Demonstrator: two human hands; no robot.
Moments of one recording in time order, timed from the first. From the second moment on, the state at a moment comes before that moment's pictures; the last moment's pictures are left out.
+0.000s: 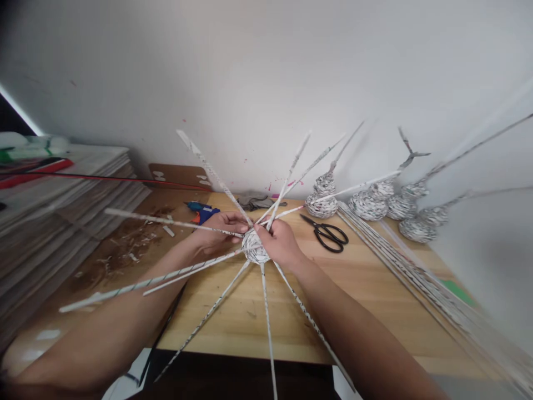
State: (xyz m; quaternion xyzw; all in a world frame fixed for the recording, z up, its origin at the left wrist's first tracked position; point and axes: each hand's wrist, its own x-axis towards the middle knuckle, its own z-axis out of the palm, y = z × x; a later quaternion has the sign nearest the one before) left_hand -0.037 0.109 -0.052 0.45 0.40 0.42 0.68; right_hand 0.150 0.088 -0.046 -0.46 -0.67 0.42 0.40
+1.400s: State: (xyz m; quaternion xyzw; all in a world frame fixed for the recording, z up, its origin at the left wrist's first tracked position) left_hand -0.032 0.106 -0.055 0.60 0.44 0.43 0.51; right_hand 0.152 0.089 -0.050 -0.45 -0.67 0.43 0.41
